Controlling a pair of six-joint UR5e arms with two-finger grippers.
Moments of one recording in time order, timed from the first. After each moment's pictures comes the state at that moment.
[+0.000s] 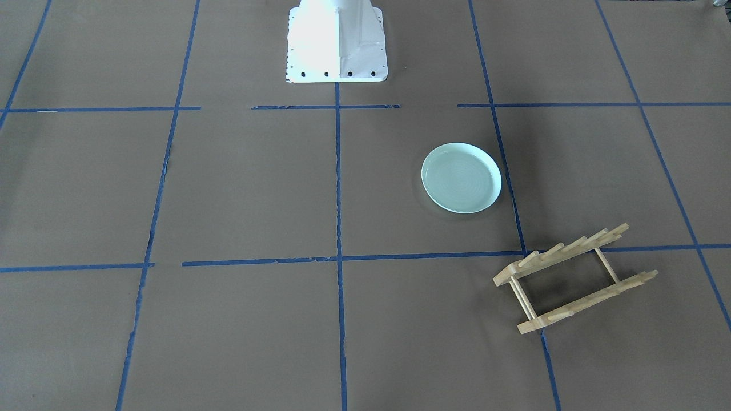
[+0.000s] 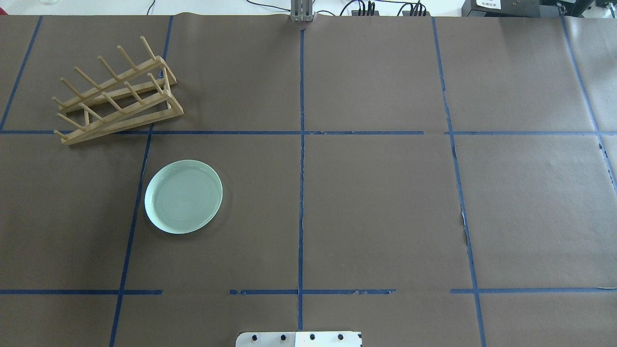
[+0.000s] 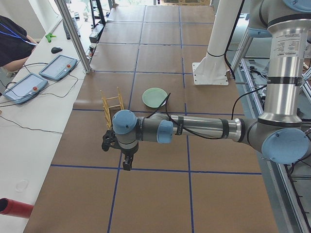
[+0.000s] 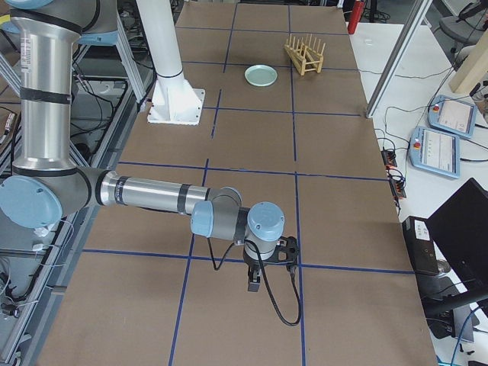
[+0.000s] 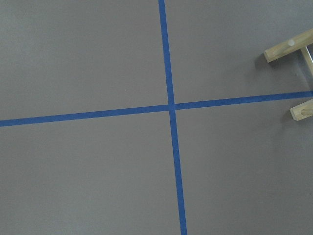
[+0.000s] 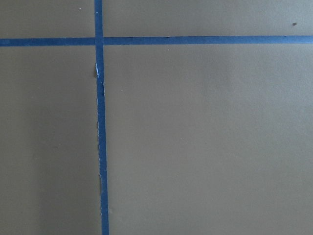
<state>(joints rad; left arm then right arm) -1.57 -1.57 -1.63 -1.60 -2.37 0.04 1.61 -1.68 1.60 -1.60 2.30 -0.07</state>
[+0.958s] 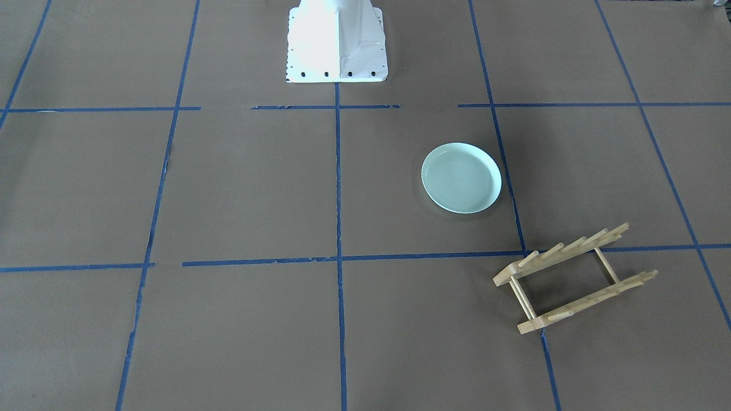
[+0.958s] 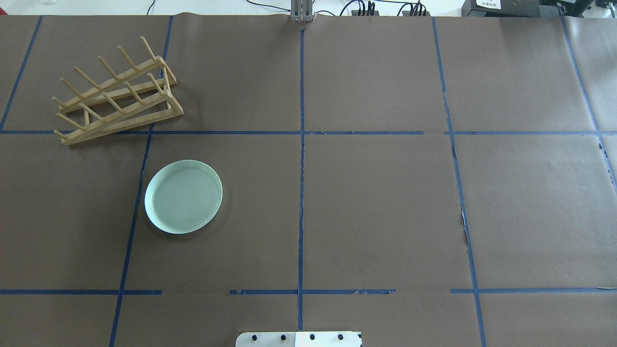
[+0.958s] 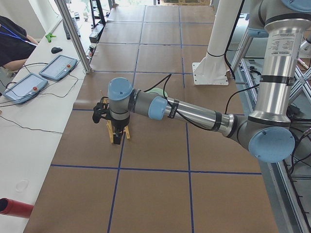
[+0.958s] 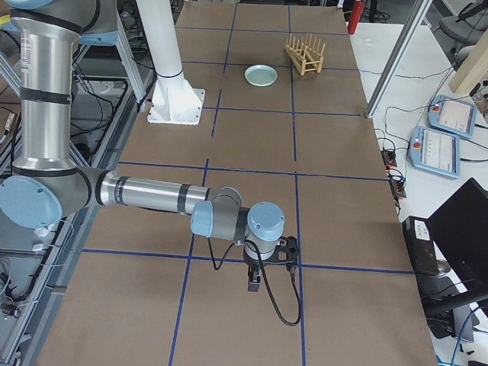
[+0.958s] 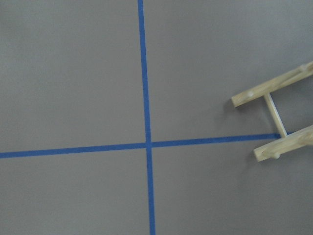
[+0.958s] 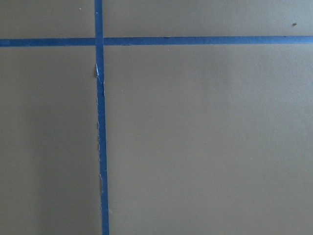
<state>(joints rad) -1.52 -1.66 -1.81 -1.59 -2.35 -0.24 1.61 -1.68 1.60 -1.60 2.30 -0.07</state>
